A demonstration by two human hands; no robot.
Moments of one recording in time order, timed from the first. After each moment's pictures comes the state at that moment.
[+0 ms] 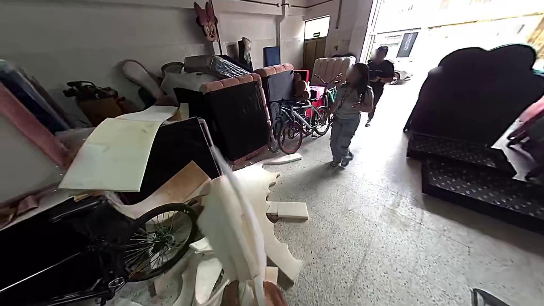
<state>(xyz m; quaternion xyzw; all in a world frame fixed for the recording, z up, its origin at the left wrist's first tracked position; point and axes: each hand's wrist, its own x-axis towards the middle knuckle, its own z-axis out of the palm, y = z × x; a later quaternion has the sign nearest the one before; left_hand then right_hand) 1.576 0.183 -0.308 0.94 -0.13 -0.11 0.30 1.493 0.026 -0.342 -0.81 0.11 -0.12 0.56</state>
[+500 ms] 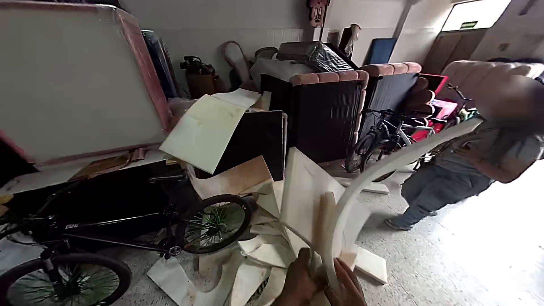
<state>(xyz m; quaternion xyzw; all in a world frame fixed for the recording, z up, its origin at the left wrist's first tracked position) 1.955 0.215 -0.299 0.85 -0.11 -0.17 0.49 1.878 0.062 -0.308 -0.86 0.05 -0.20 0.46</state>
